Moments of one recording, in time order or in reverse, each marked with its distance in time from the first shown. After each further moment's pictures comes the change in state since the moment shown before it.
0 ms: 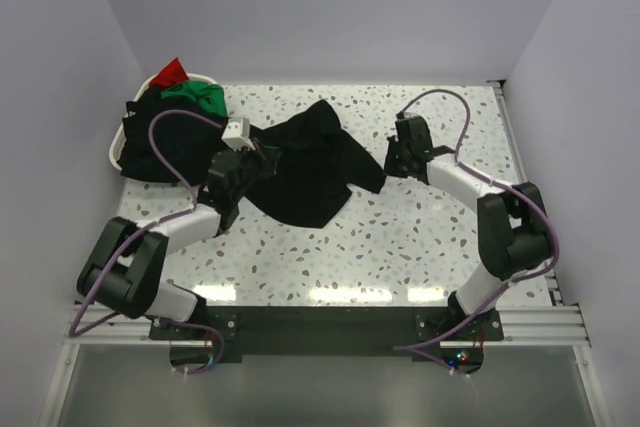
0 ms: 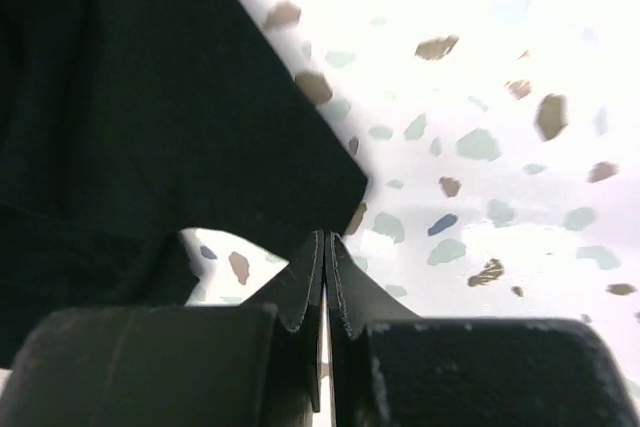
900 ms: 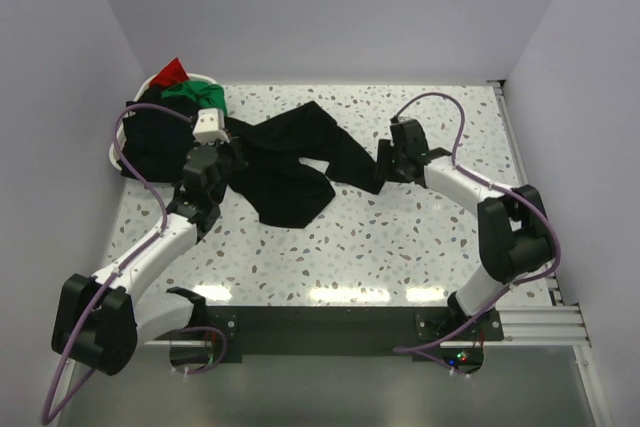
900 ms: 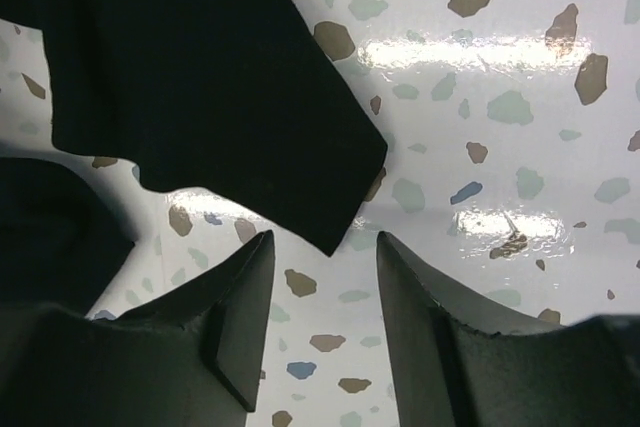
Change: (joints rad) left arm 0.070 -0.354 0.063 -0.376 -0.278 0.230; right arm 0.032 -0.057 -0.008 -0.044 -0.001 -0.005
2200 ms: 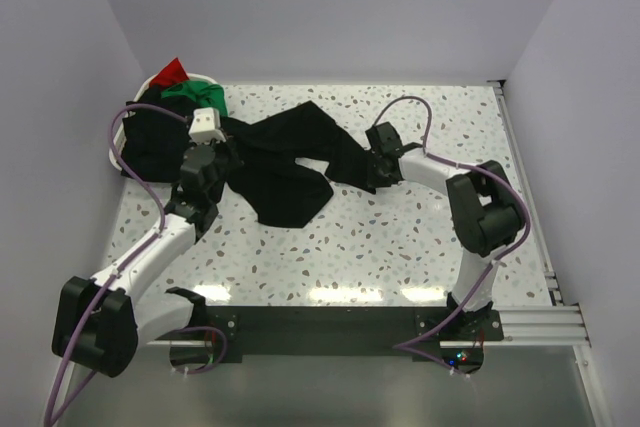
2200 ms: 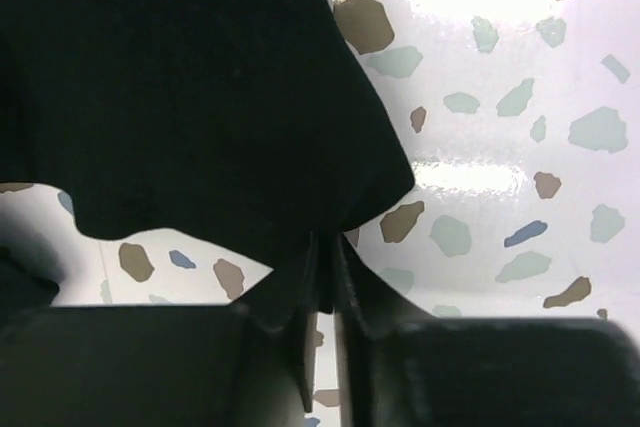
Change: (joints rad) left arm 0.019 -0.010 0.000 -0.005 -0.028 0.018; right arm 0.072 0.234 0.132 -0.076 0.083 -0.019
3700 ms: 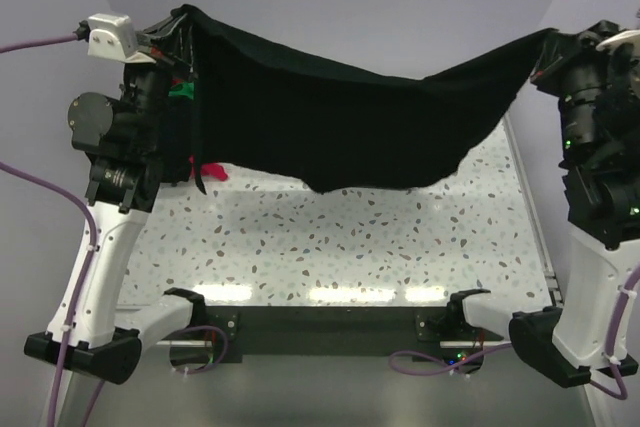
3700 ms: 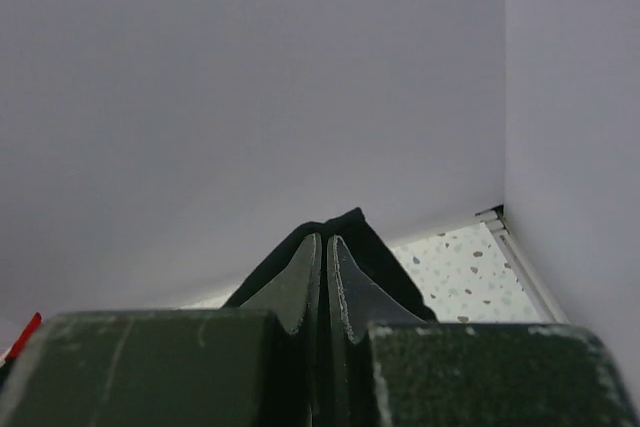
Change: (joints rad) left arm 0.089 -0.054 0.761 -0.153 0.313 0.114; right arm -0.282 -0.698 0.869 -0.378 0.205 -0.150
